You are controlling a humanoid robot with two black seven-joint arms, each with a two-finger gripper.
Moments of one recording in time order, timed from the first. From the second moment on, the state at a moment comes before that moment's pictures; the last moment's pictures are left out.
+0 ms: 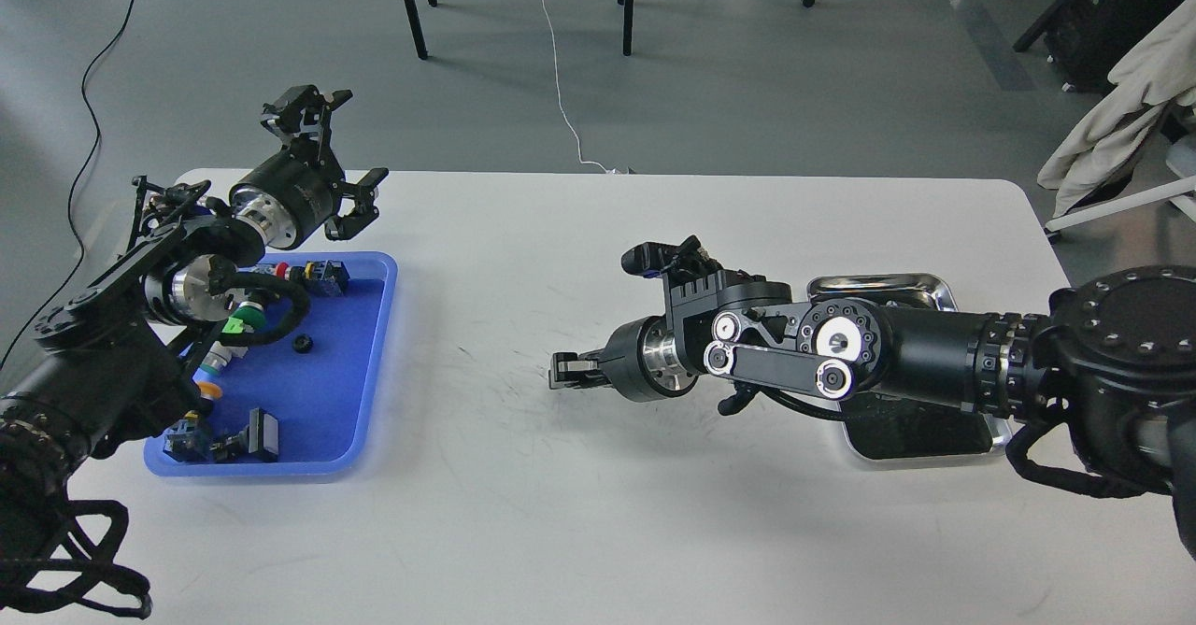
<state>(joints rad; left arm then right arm) -0.79 0.31 -0.83 -0.59 0.27 -0.32 -0.08 1.20 0.00 -0.25 0.94 -0.72 0.28 -0.11</state>
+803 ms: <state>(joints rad) -0.78 0.36 -0.81 -0.63 0.31 -0.31 -0.08 1.09 0.00 0.21 0.87 -0.62 0.23 -0.10</state>
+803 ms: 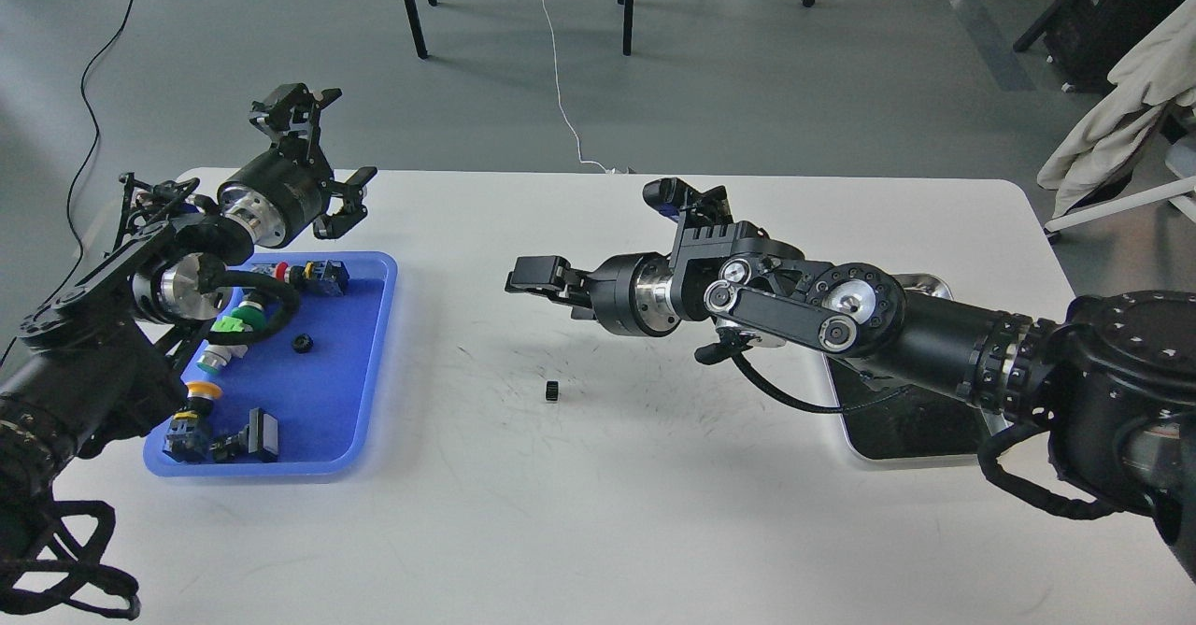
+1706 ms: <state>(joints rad) -0.74 0.68 -0.37 -1.55 1.47 -0.10 0.04 0.28 -0.55 1.25 1.05 0.03 0.36 -0.08</state>
